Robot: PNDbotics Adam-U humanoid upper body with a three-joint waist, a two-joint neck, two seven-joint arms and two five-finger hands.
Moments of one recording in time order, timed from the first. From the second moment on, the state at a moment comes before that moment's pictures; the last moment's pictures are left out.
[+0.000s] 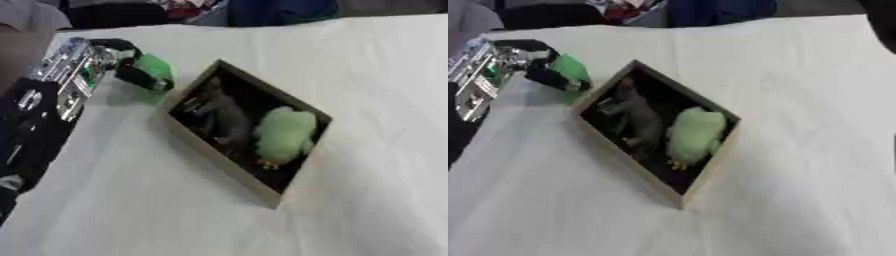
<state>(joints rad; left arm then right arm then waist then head) -1.00 0.64 -0.21 -1.22 -1.03 0.36 -0.83 -0.96 -0.24 -0.06 -1.67 0.09 -0.09 0.44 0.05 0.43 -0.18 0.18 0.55</state>
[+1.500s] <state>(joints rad) -1.01 0.64 -0.26 -1.44 -0.98 0.31 -0.85 -0.92 -0.22 -0.06 -1.69 0.09 -0.08 0.44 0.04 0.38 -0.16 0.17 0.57</state>
